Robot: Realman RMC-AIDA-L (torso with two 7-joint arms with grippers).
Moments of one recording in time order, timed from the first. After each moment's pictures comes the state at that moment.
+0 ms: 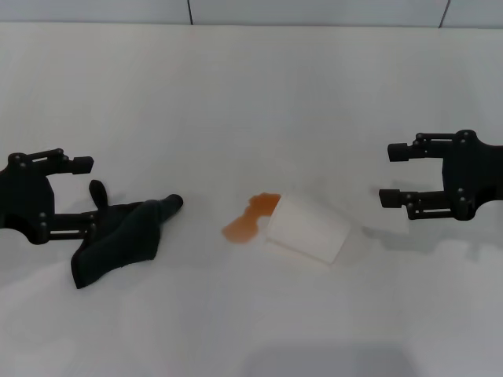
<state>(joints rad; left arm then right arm) -0.33 -2.04 0.74 1.05 2.05 1.66 -1.36 0.40 2.01 -0.92 -0.92 -1.82 -1.64 1.39</state>
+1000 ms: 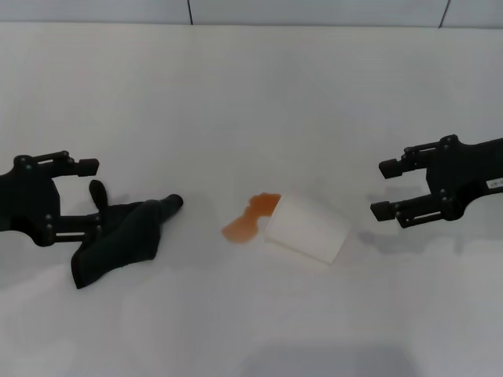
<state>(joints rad) -0.33 -2.05 0.74 1.04 2.05 1.67 -1.36 0.43 2.01 -1.07 -1.15 -1.98 -1.62 1.74</state>
